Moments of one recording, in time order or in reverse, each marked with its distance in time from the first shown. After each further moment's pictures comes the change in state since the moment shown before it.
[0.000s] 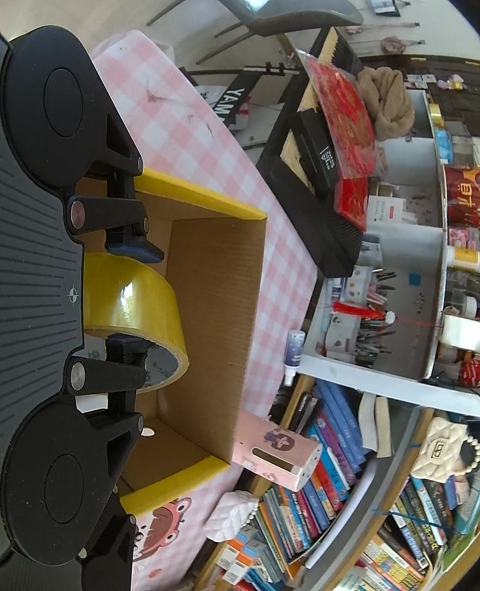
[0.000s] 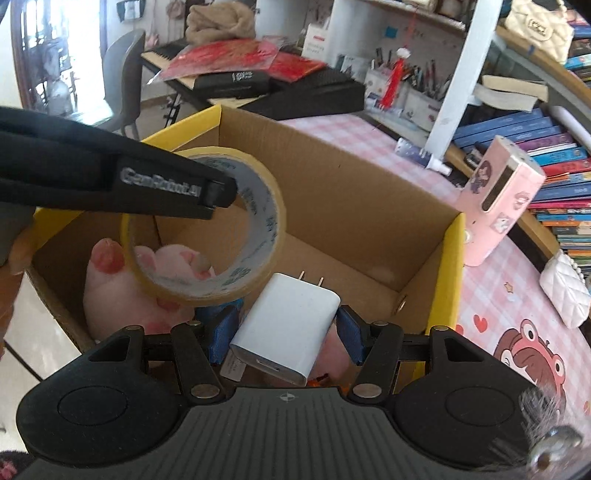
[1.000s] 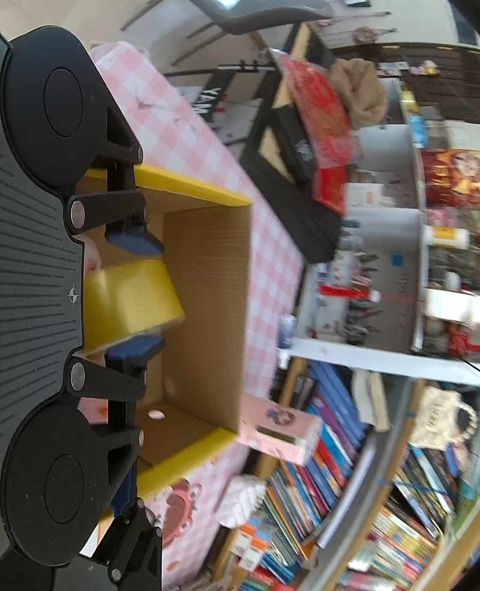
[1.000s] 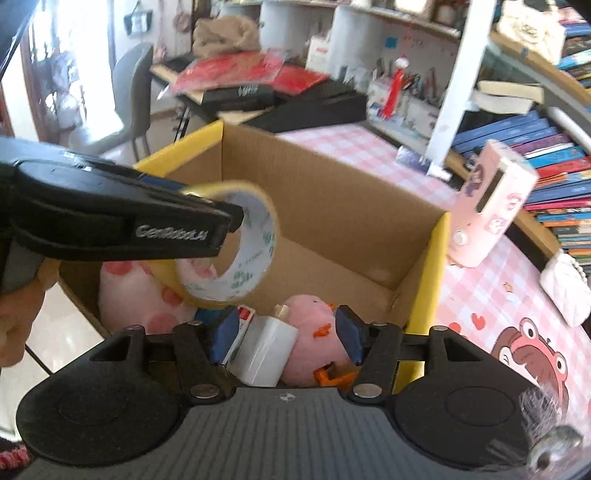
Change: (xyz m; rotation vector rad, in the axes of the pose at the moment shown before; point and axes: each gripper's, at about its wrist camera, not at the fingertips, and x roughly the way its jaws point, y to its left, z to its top) left arm -0.036 -0.014 -0.012 0.079 -0.078 -0.012; right arm -0.036 -0.008 -0.011 0.037 -0.081 0.009
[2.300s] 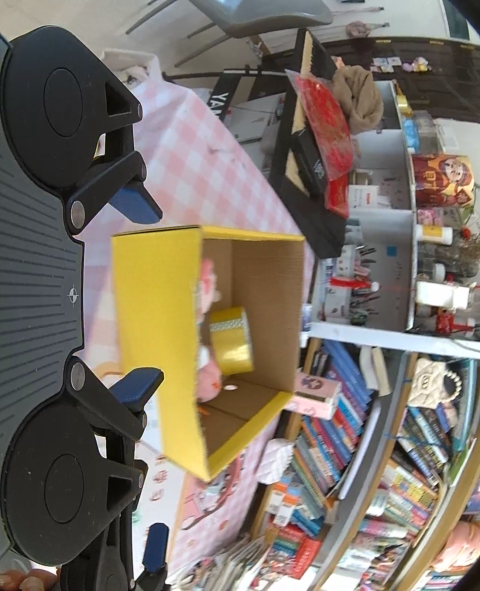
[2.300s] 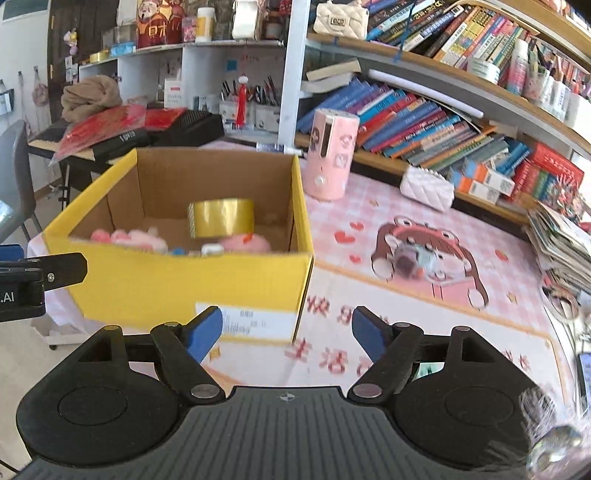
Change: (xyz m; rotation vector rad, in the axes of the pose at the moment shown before) left arm -0.109 0.033 -0.086 0.045 0.013 -0.063; right arm -0.097 0.065 -0.093 0.346 -0.064 -0.387
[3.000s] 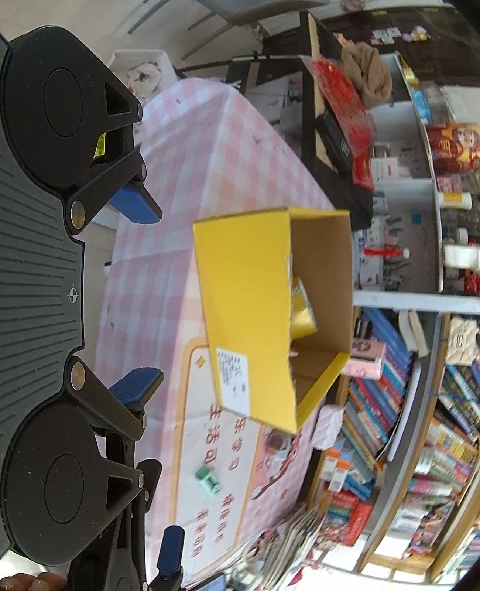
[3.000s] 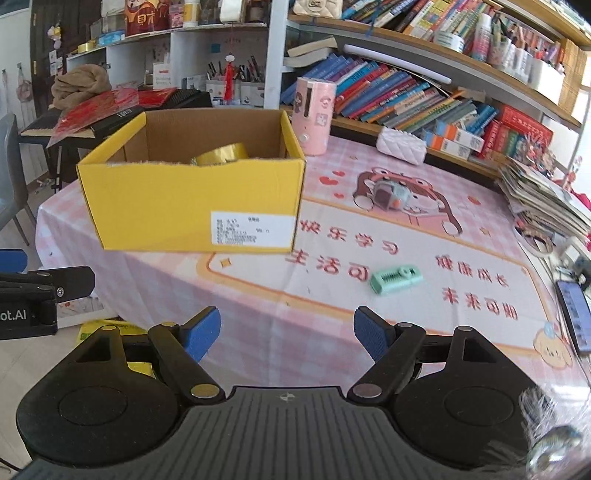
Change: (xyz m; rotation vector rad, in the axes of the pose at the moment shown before) left arm -0.038 -0.012 -0.050 0.101 0.089 -0.066; right arm -0.056 0.011 -0.069 0.068 0.049 -0.059
